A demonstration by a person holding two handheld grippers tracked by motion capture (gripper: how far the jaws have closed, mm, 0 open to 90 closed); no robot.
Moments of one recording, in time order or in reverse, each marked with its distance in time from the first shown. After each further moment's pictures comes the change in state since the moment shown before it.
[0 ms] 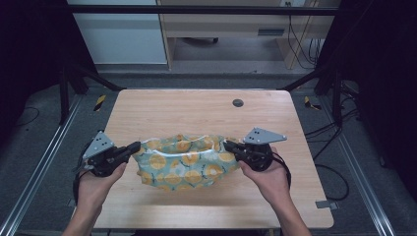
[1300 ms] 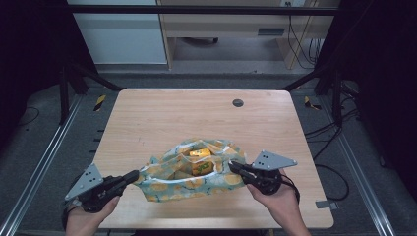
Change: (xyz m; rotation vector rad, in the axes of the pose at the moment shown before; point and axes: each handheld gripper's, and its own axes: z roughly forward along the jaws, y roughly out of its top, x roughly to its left) left arm -0.037 -0.042 -0.045 -0.056 -0.131 0.019; right arm 0.016 -0.045 -0.027 -0.013 0.073 -0.037
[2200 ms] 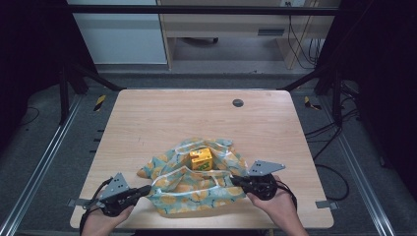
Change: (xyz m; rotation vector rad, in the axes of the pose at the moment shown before) left arm 0.002 -0.054 0.043 0.261 -0.051 0.039; right arm -0.014 -0.053 0.025 0.190 0.050 0.048
